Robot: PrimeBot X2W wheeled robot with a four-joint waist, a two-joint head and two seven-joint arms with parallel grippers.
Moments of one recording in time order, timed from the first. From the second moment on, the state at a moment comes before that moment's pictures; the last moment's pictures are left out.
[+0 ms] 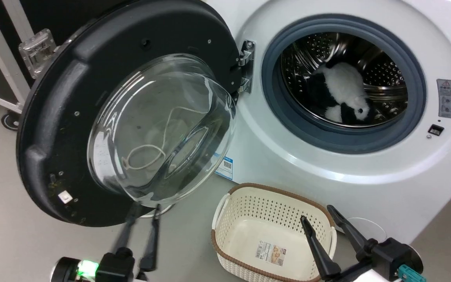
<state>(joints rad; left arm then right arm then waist) 0.09 0.17 -0.21 -0.09 -0.02 0.10 -0.22 0.02 -0.12 0.25 0.08 0.20 0.13 -0.22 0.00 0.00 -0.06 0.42</state>
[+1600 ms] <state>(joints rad) -0.29 0.37 0.57 0.17 -1.22 0.13 0.63 0.01 -0.19 0.27 0.08 0.25 0.13 -0.26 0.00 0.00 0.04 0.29</state>
